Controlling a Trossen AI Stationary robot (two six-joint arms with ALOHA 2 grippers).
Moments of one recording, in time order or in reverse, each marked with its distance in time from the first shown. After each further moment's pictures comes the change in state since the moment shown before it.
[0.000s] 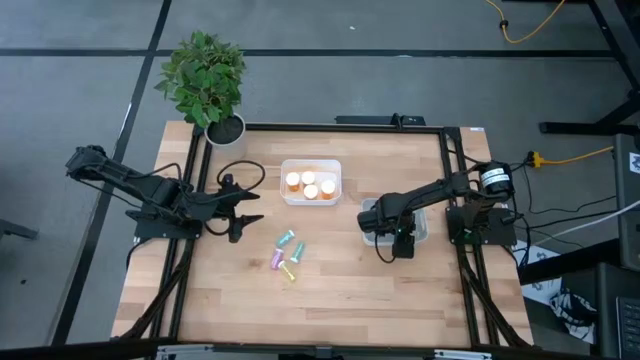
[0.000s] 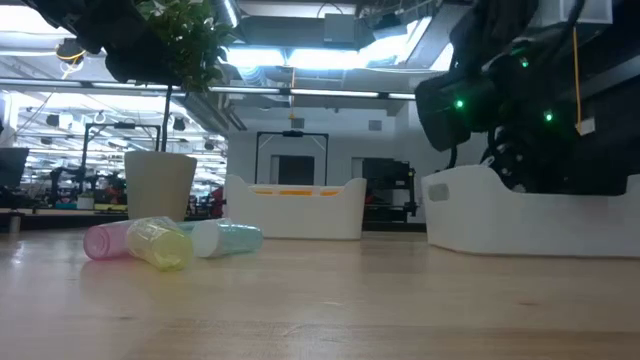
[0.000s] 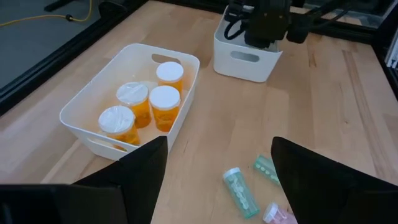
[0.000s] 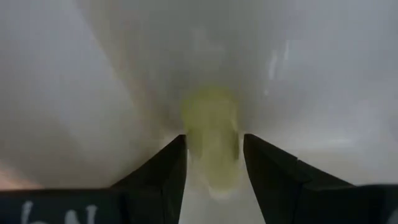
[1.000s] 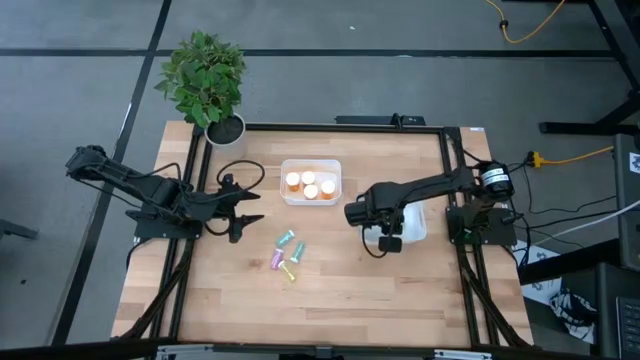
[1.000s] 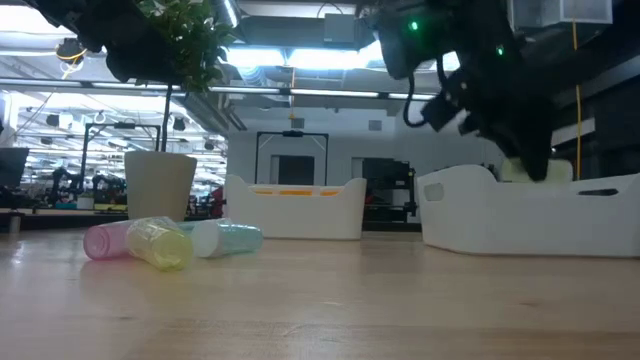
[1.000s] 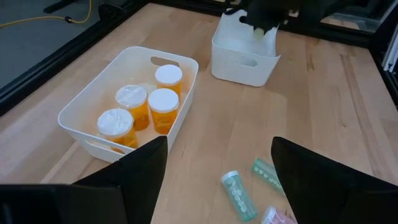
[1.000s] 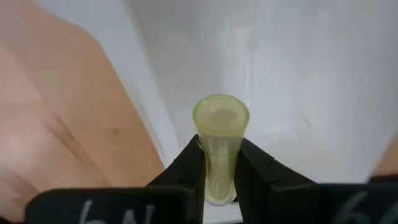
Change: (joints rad) left arm 0.000 0.000 0.000 0.013 -0.001 0.000; right arm 0.000 0.003 0.331 -0.232 0.077 0.014
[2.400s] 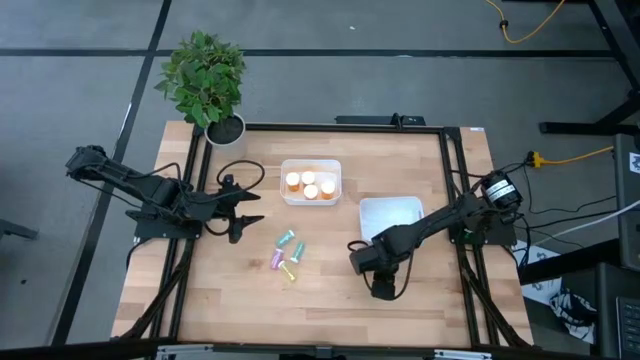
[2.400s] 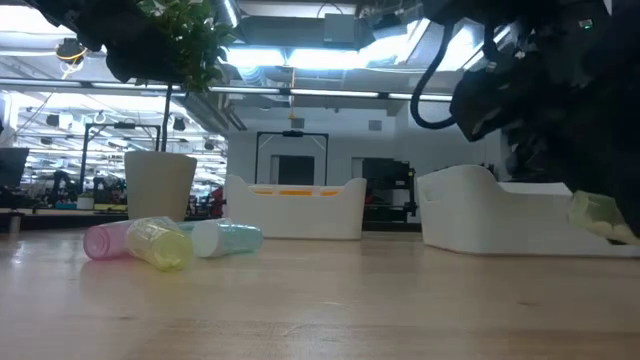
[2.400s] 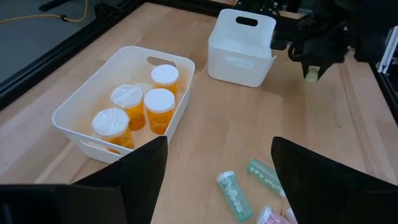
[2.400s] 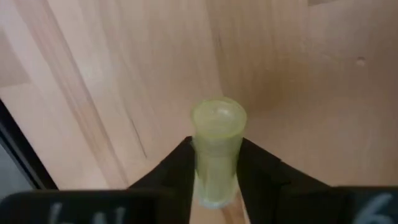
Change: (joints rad) left arm 0.000 0.000 0.000 0.007 0.012 -0.006; right arm 0.308 -0.002 -0.189 0.586 -0.244 0.394
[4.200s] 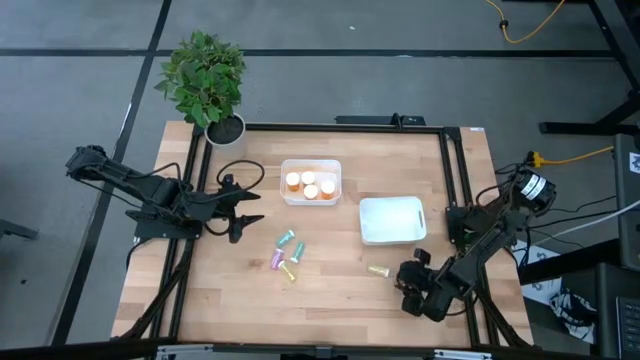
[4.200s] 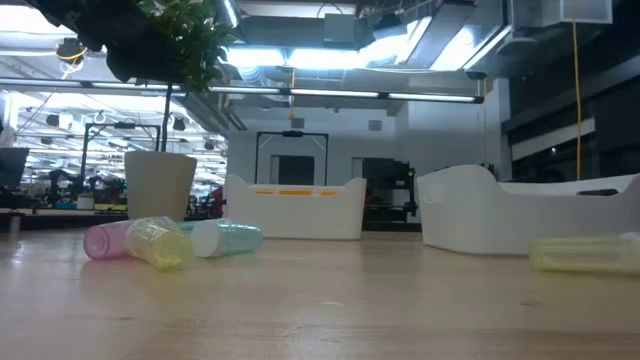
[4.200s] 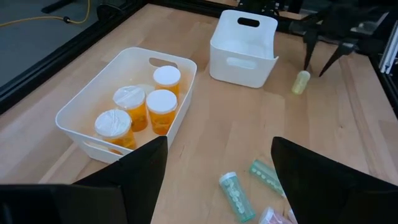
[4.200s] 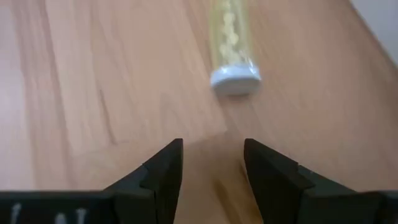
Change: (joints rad) left arm 0.000 0.000 0.000 0.000 -0.008 0.005; right arm 0.539 -0.223 -0.463 0.451 0.768 0.603
